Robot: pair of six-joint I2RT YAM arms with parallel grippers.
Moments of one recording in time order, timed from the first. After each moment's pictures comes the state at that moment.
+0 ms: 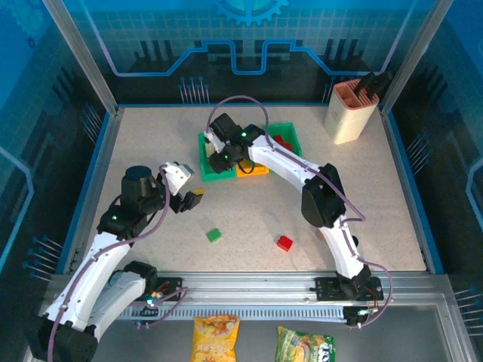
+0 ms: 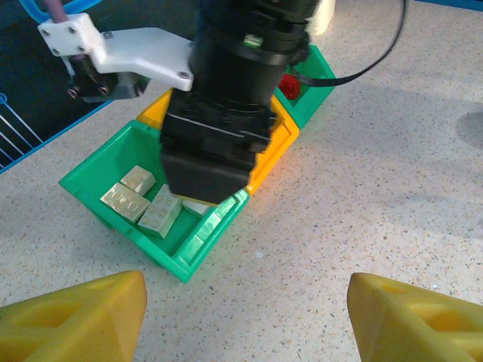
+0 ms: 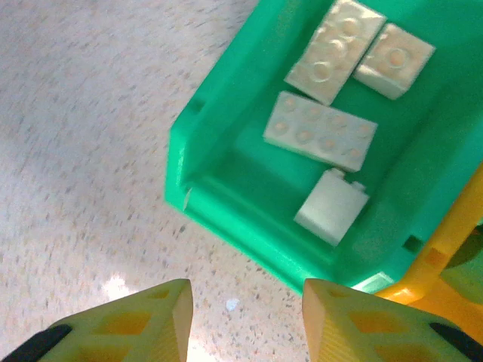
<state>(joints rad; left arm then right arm) -0.23 0.77 0.68 -0.38 0.41 0.36 0.76 2.20 2.04 -0.88 -0.07 0.03</state>
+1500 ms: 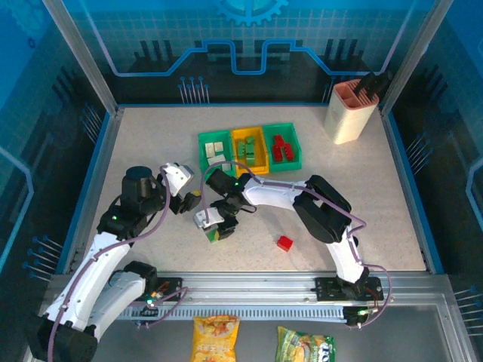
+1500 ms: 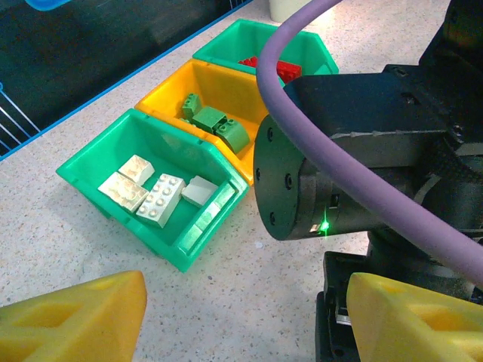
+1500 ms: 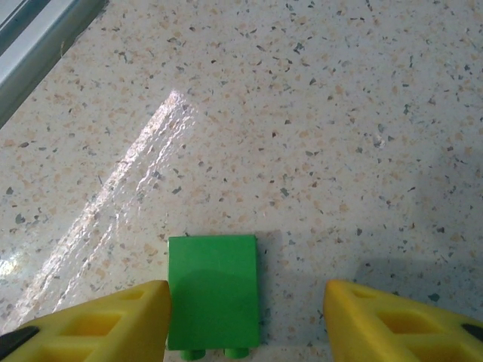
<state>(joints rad) -0.23 0.77 0.68 -0.40 0.40 0.36 0.94 2.09 1.48 -0.64 -0.53 -1.11</state>
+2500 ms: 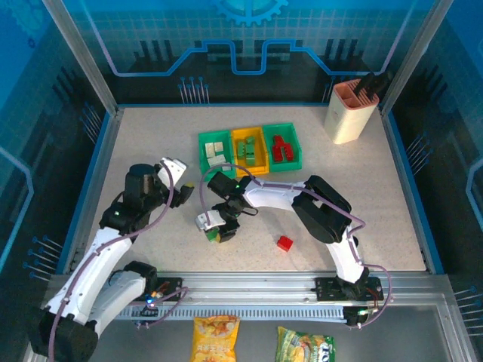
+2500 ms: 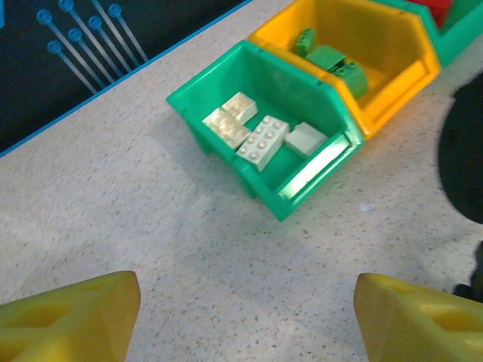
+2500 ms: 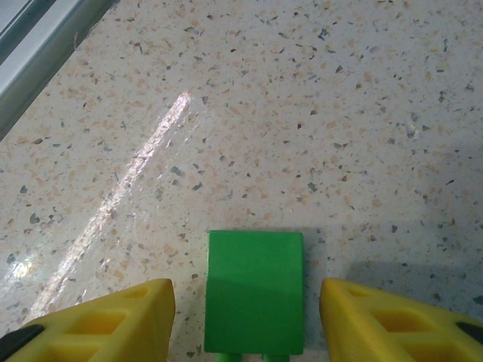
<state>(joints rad) -0.22 0.83 0.70 -0.42 0.06 0.33 0.94 2.09 1.44 -0.62 -0.54 -1.09</state>
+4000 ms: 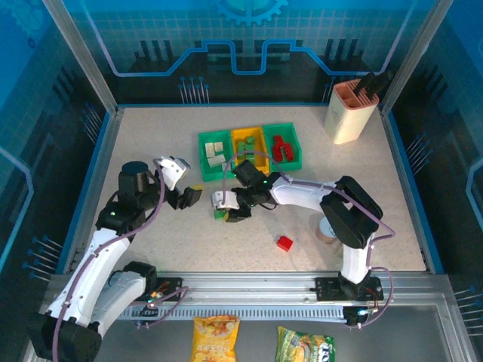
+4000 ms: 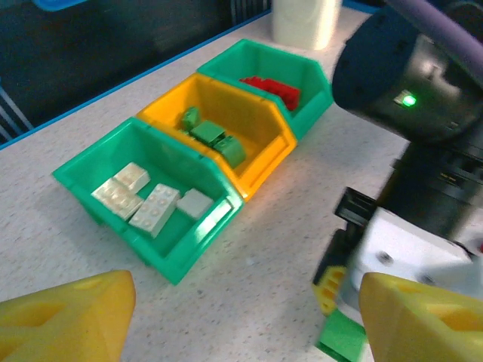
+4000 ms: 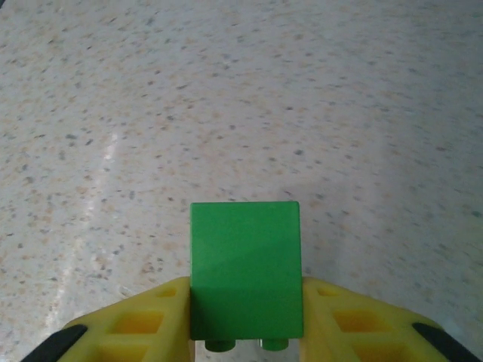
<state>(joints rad) -0.17 0.80 0.72 -0.38 0.49 0.28 0.80 1.85 1.17 -0.32 -0.50 -0.80</state>
